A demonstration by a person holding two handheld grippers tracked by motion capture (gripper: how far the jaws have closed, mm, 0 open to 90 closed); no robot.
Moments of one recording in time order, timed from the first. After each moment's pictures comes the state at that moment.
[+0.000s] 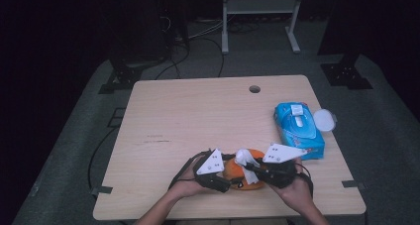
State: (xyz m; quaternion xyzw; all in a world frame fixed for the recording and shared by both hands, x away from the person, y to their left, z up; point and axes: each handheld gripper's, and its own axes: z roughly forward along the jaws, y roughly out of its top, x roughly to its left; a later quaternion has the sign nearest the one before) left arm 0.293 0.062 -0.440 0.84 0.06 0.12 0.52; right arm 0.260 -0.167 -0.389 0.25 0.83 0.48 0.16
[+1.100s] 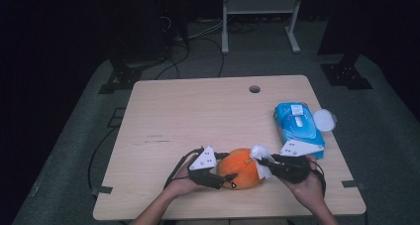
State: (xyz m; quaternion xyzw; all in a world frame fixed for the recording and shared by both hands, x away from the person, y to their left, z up) left arm 0.303 0.077 -0.447 0.84 0.10 0.11 0.53; right arm 0.272 -0.209 -0.399 0.31 0.81 0.48 0.15
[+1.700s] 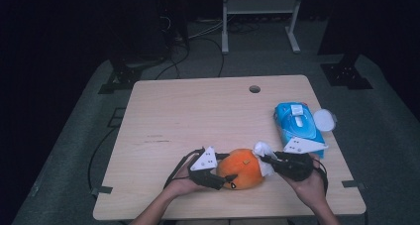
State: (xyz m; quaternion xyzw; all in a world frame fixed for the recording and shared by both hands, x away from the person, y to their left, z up) left arm 0.302 0.076 -0.448 0.84 0.09 0.11 0.52; right arm 0.274 -0.214 -0.395 0.32 0.80 0.49 0.16
